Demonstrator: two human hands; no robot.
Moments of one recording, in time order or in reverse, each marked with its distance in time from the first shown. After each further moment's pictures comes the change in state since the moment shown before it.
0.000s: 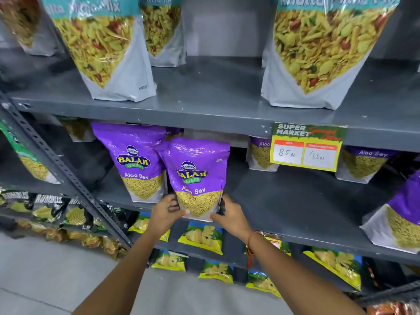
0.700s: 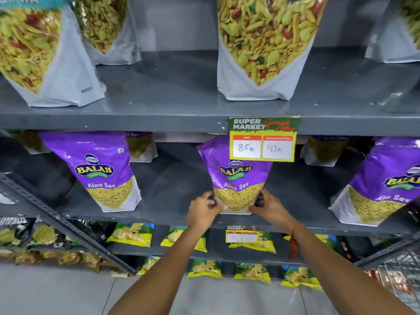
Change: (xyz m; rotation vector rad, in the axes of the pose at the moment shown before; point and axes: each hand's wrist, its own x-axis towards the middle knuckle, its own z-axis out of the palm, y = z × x) left_hand 0.015 0.062 0.154 0.111 -0.053 0.049; right_hand -0.042 0.077 -0.141 0.076 0.128 0.204
